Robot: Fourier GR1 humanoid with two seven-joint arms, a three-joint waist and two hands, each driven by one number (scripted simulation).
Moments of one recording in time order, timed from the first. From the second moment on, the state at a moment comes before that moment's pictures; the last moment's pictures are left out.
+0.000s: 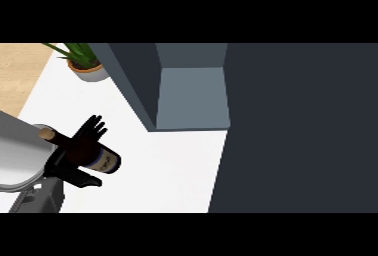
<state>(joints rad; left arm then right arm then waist) -0.32 0.29 0.22 -0.64 0.08 -0.63 -0.48 -0.03 -0.33 0.61 -2.51 0.08 -0.45 0.55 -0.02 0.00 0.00</state>
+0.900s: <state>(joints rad) -0.27 0.21 0.21 -0.67 0.05 -0.42 -0.70 -0.02 -0.37 0.62 -2.51 0.08 -0.49 0.50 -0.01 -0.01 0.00</state>
